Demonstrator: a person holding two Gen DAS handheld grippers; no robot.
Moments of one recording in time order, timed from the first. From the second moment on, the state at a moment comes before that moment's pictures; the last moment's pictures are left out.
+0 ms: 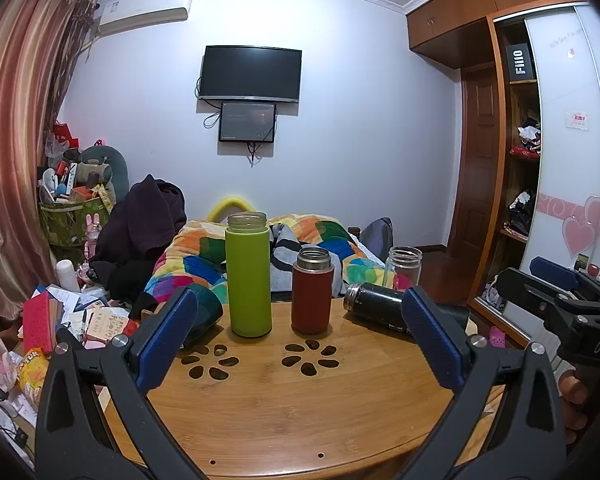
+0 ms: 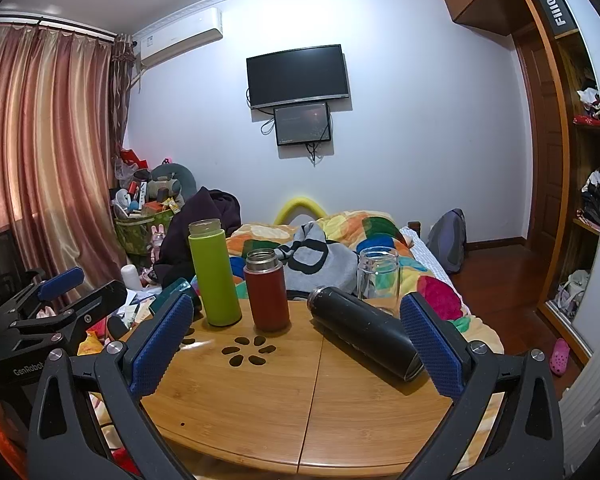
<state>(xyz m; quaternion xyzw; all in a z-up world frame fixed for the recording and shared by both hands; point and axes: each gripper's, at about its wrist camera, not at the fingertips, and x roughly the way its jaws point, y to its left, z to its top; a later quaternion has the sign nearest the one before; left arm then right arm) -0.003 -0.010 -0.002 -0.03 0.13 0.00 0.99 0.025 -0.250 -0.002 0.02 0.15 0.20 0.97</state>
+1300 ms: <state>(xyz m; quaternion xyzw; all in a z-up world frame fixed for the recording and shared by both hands) -0.002 -0.010 -0.001 -0.03 0.13 -0.01 0.99 0.022 -0.248 0.000 0.02 0.15 0.20 0.97</state>
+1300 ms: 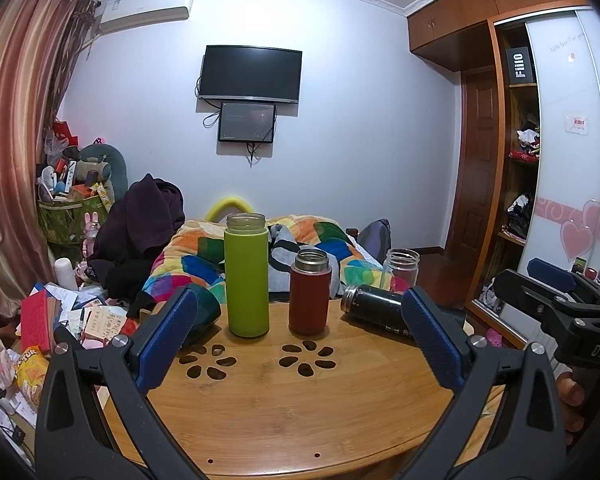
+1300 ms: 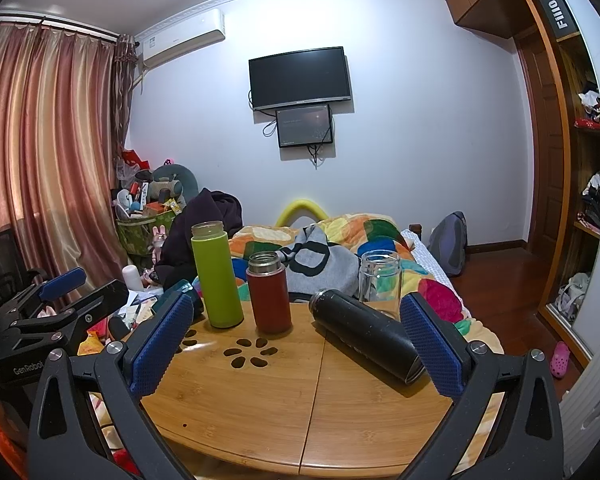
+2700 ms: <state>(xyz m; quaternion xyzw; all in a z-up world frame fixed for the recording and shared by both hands) 0.185 -0.032 -0.074 -0.06 0.31 -0.04 0.95 0.078 -0.295 -0.060 0.06 0.23 0.15 0.96</state>
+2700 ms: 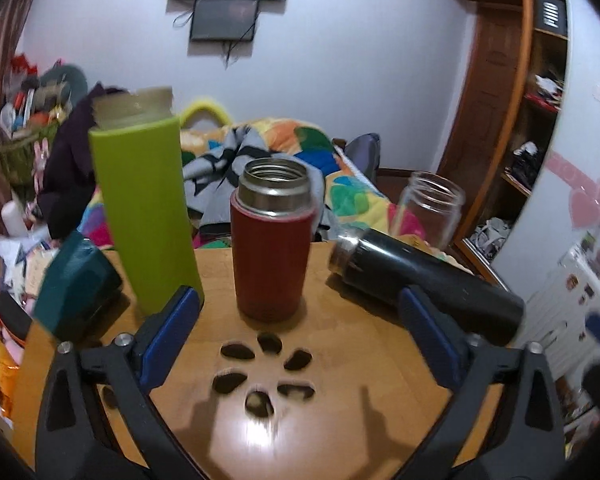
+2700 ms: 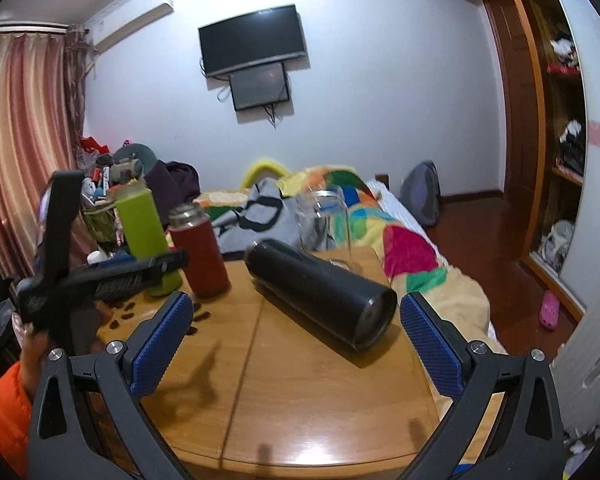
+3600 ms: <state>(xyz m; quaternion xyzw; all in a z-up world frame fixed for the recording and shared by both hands) 0.198 -0.045 -0.077 -0.03 0.37 -0.10 0.92 0.091 -0.286 -0.094 0.06 0.26 0.18 0.95</state>
